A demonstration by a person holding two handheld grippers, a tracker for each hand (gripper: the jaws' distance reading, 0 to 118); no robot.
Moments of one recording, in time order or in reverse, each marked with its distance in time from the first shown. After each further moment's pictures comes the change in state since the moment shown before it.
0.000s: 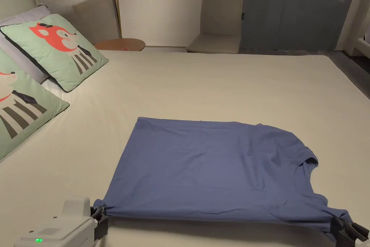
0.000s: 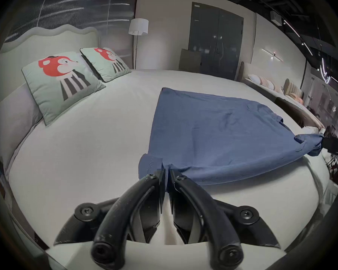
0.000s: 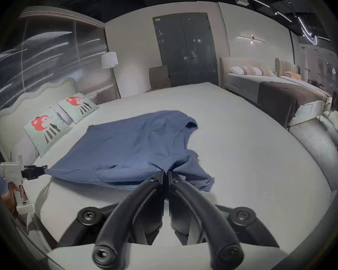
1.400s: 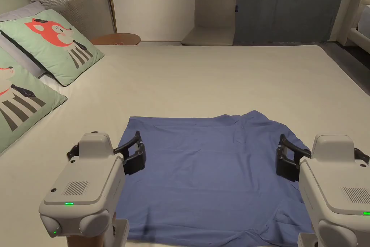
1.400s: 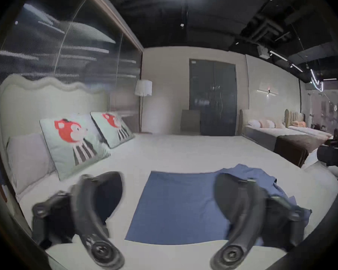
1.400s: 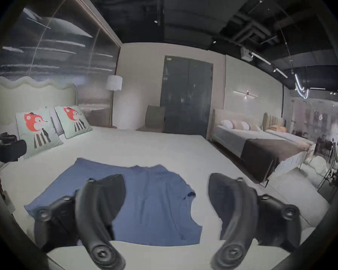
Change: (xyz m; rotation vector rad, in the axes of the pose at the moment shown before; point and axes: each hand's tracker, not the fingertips) left arm 0.111 0.081 0.085 0.535 0.064 -0.037; right arm -0.120 0.084 0.027 0.369 -0.153 0.224
